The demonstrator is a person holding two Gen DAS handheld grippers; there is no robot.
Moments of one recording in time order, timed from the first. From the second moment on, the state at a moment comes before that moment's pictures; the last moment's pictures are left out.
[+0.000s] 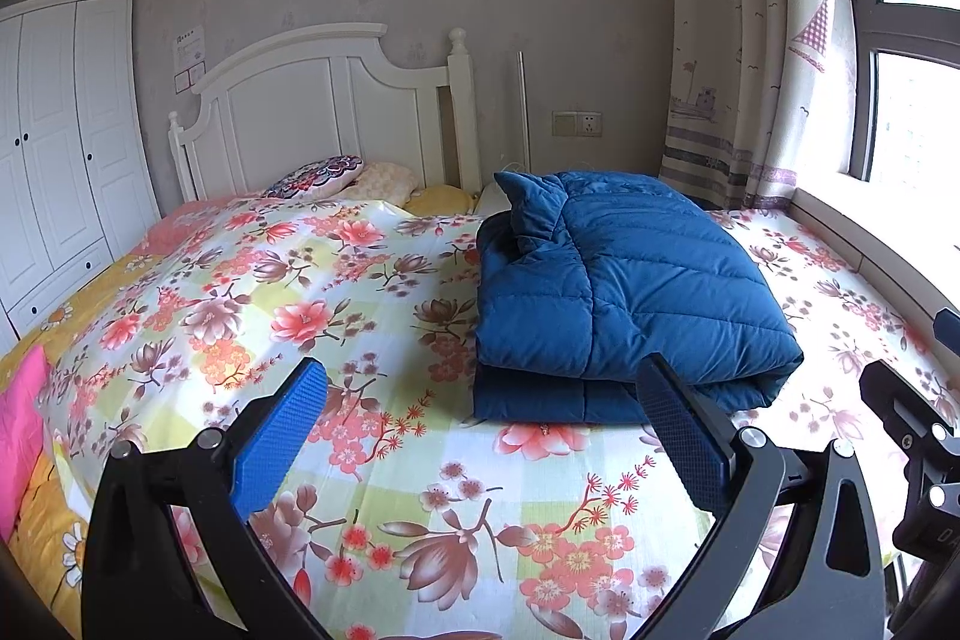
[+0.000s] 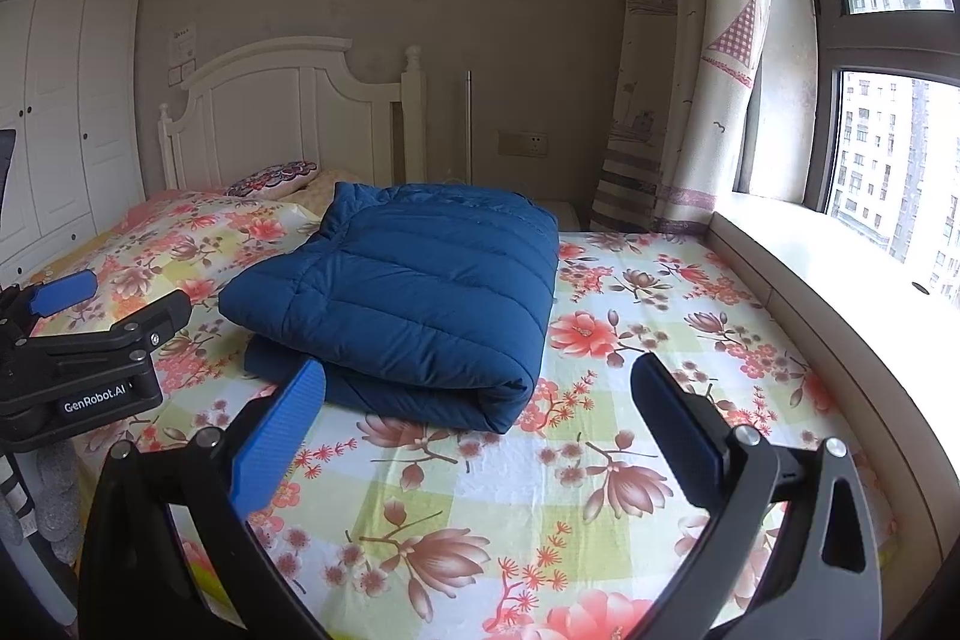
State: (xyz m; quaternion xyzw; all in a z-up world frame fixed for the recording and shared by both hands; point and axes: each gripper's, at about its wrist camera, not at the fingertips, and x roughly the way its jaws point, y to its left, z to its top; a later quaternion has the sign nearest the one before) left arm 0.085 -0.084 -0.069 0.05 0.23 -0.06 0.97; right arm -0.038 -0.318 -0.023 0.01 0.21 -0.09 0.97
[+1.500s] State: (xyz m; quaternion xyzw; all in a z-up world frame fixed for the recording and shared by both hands) left arm 0.083 -0.081 -0.076 0.05 0.23 -0.05 0.97; right arm -0.037 -0.319 -0.026 0.01 0.21 -0.07 0.97
